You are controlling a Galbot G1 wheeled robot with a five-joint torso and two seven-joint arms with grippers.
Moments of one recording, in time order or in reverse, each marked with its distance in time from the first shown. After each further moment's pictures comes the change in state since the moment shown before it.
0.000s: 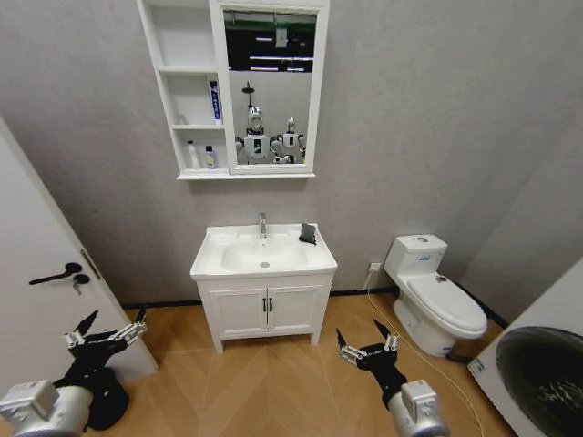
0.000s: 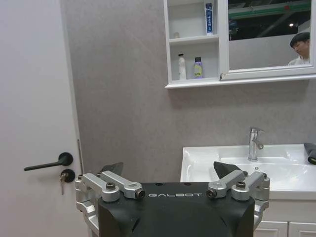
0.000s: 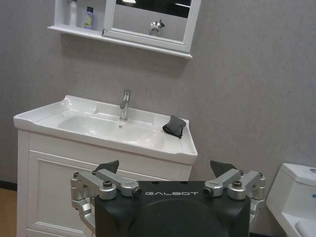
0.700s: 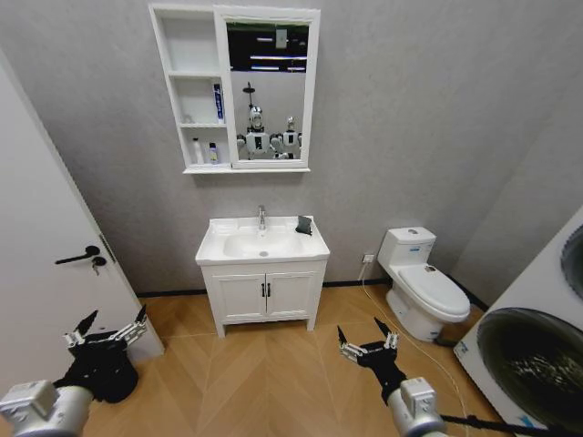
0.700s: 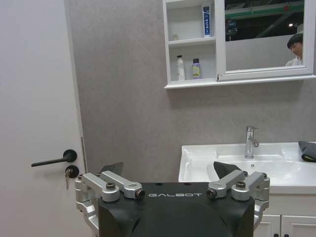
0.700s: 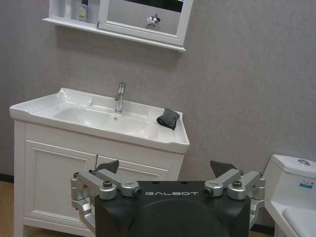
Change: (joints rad) left arm 0.000 0.000 0.000 0.000 0.000 0.000 0.000; right arm 0.018 -0.008 0.001 -0.039 0.012 -0.001 0.018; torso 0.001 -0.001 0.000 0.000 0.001
